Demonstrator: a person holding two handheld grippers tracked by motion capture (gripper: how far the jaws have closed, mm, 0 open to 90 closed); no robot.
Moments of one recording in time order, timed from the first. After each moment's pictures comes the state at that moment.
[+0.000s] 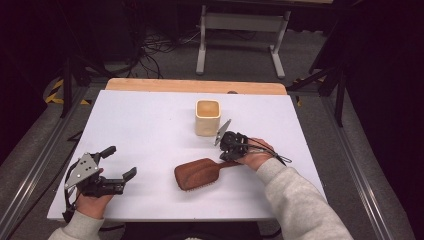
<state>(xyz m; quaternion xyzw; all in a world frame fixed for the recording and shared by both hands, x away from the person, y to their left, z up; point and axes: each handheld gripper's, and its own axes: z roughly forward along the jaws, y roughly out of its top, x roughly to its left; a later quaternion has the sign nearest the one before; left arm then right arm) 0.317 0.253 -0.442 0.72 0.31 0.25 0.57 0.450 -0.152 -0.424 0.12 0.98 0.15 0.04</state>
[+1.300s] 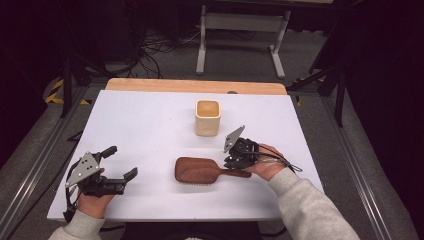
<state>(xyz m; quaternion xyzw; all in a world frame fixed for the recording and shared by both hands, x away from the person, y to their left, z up) 0.320 0.252 -0.442 0.72 0.31 0.24 0.58 0.414 -0.172 -0.402 0.10 0.97 0.21 0.06</state>
